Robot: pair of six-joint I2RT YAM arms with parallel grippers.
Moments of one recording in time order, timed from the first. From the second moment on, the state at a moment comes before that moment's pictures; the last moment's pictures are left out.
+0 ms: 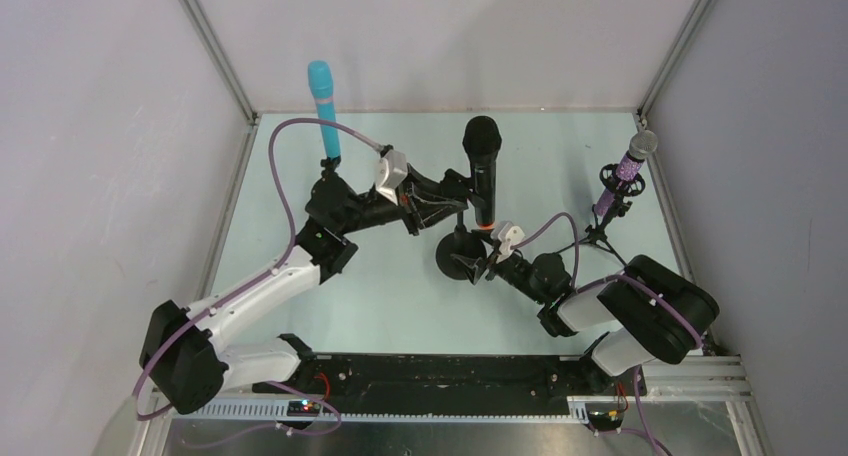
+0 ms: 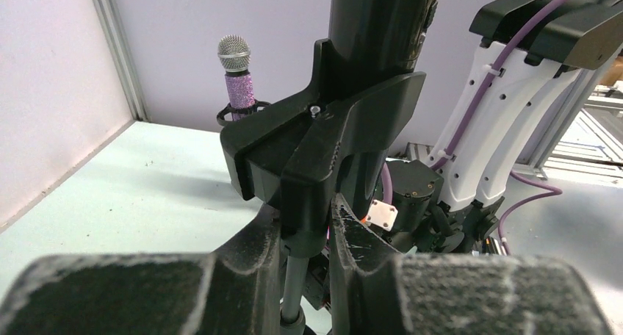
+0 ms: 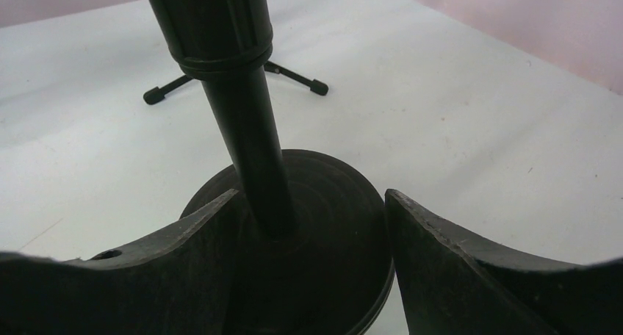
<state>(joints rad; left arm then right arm) -0.69 1.17 0.85 0.62 0.69 -0.25 0.73 1.50 0.19 1.36 -0.16 -0.05</state>
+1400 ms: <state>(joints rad) -0.69 1.19 0.82 0.72 0.59 -0.26 0.62 0.94 0.20 0.86 -0.42 -0.03</state>
